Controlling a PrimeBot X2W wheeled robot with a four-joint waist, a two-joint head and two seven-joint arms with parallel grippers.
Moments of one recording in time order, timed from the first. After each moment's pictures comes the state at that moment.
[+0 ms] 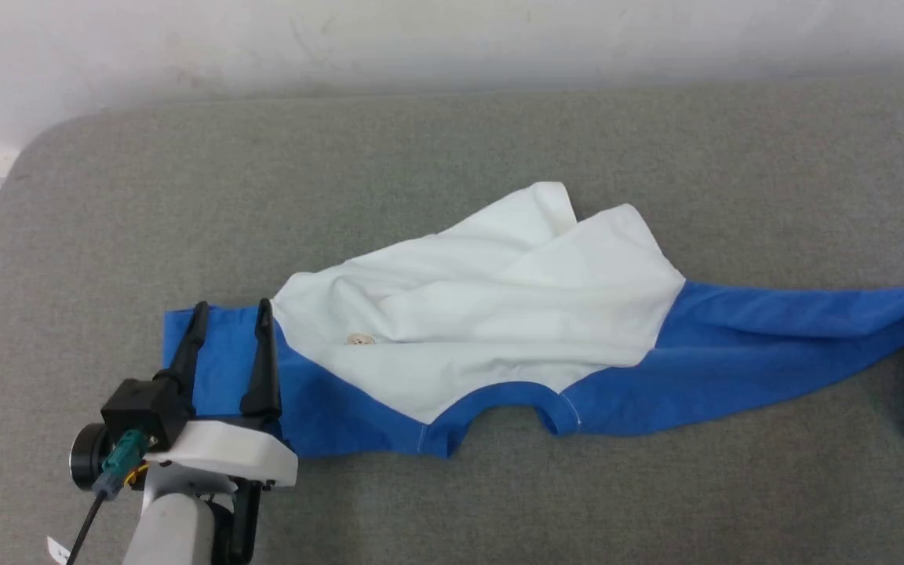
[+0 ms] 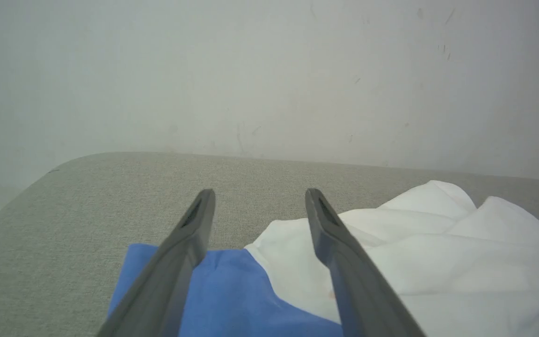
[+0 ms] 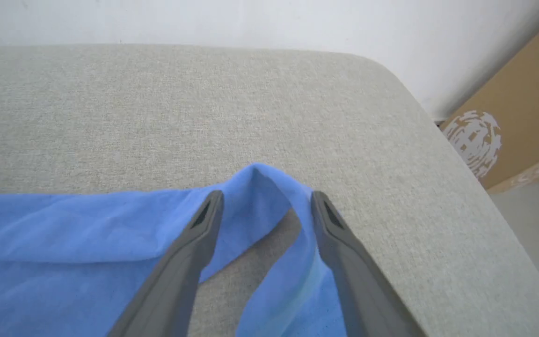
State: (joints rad) left arm -0.15 0.12 -0.03 0.19 -0.22 -0.02 -0.26; right arm -0.33 -0.29 -0.32 0.49 0.04 0.13 0.14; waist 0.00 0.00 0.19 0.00
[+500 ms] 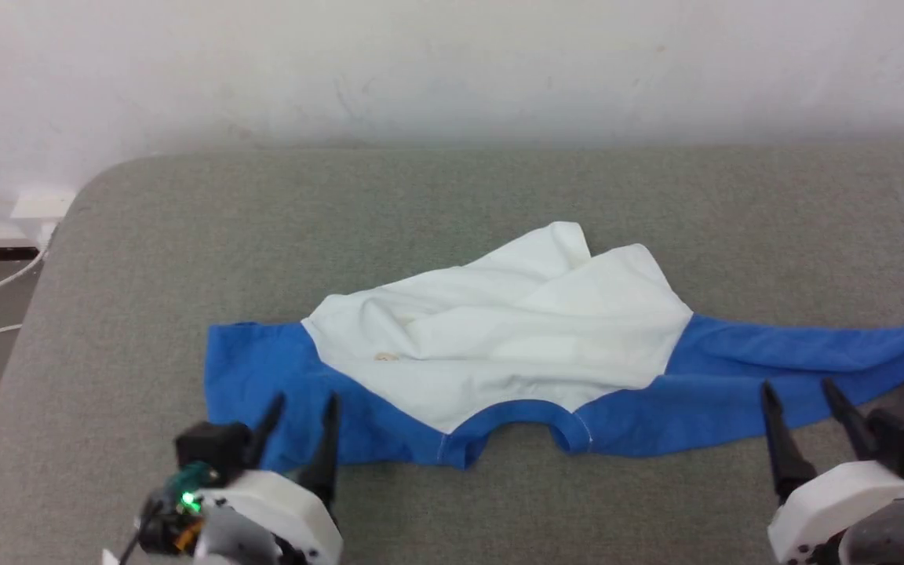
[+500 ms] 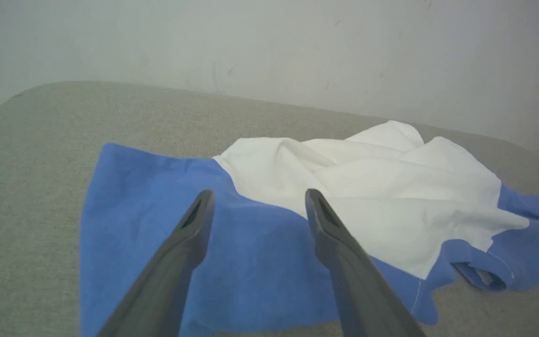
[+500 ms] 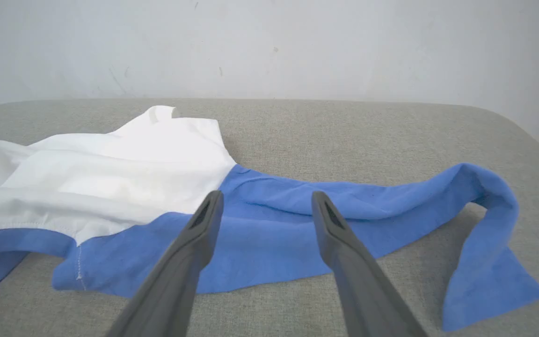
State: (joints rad) left arm -0.05 0.09 -0.08 0.20 -0.27 -0.07 -0.10; right arm 0.07 -0.06 -0.15 -0.04 0.09 0.13 0.10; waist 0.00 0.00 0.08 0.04
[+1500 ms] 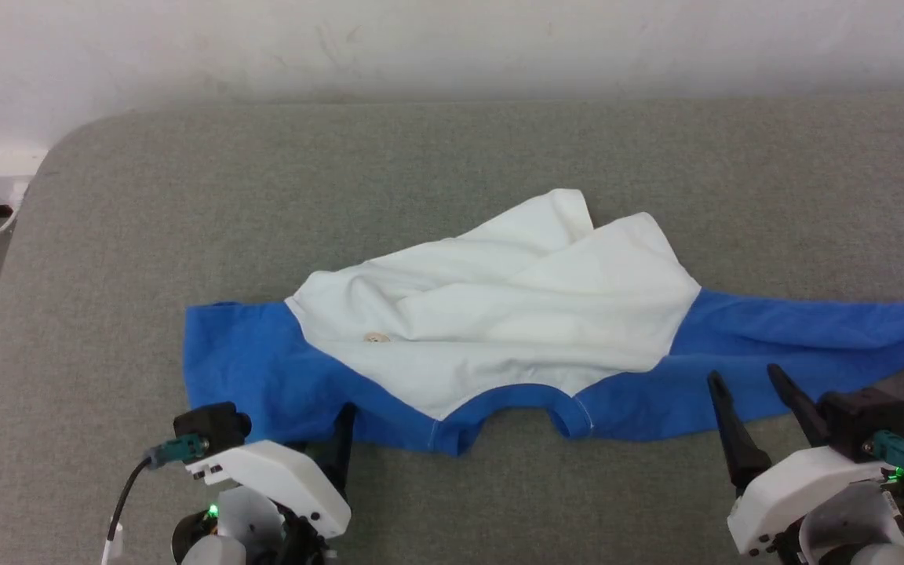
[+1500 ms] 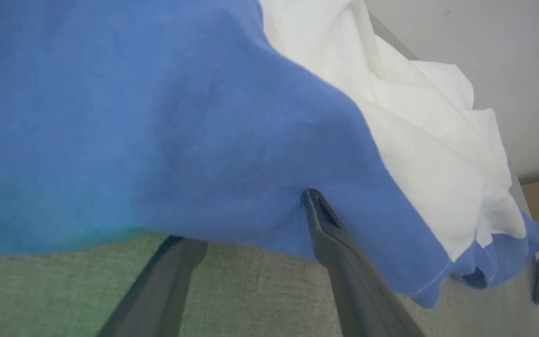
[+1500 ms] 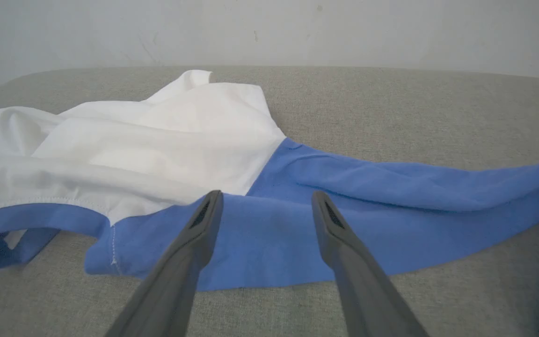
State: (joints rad) left arm -0.08 0.05 -0.09 0.23 -0.62 0.04 0.23; right arm 0.06 -0.05 -0.03 -0.05 0.12 0.13 0.13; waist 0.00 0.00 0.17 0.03
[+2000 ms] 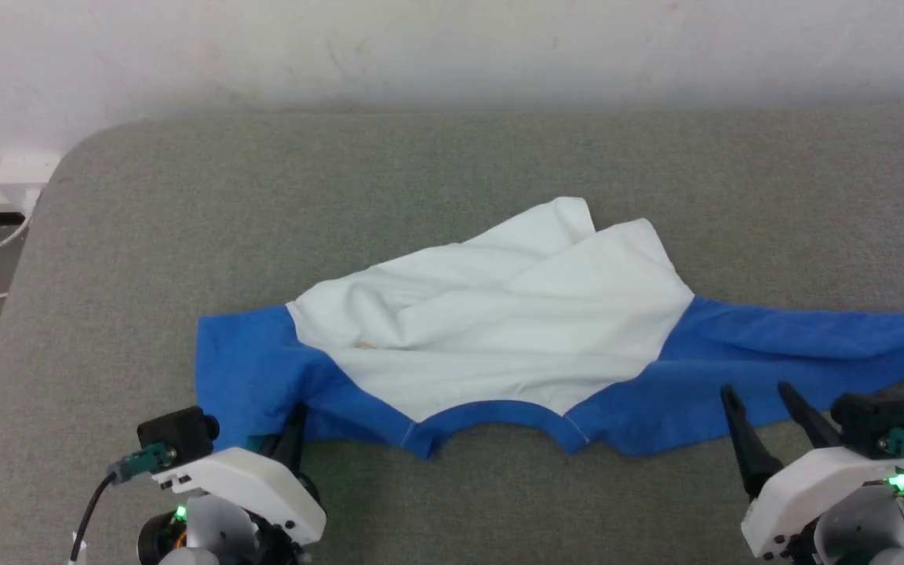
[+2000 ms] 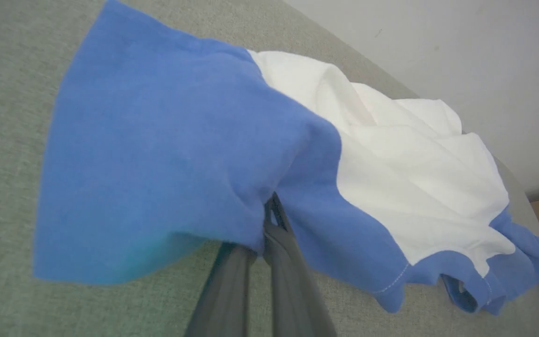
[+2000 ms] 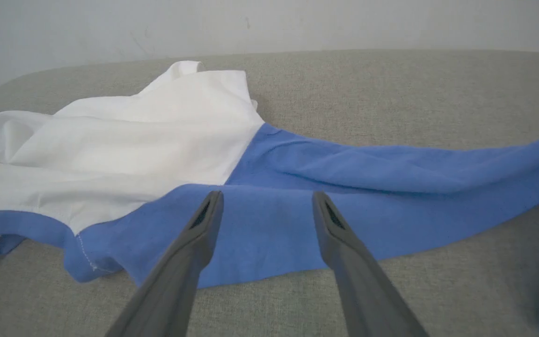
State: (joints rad) left arm -0.04 0.09 -0.08 0.15 -0.60 0.05 0.19; right arm 0.05 -0.05 -0.07 -0.03 0.16 0.13 0.17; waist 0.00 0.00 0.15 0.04
